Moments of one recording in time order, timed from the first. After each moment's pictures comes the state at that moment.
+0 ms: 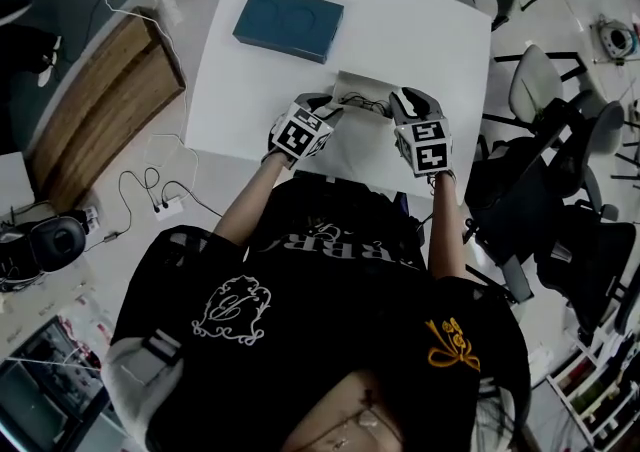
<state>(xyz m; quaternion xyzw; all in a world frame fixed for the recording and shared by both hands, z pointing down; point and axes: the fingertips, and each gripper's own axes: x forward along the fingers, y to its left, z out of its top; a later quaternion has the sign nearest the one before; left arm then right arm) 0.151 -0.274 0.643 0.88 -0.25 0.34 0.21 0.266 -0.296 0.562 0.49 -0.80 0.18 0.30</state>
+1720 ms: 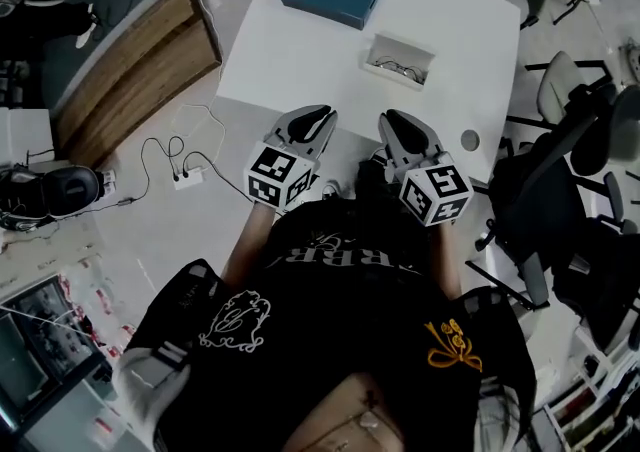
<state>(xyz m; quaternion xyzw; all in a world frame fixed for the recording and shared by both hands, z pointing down) 0.075 -0.120 0.484 0.89 -0.40 0.17 0.17 0.168 -0.117 0.466 0.41 -0.87 0.25 0.07</state>
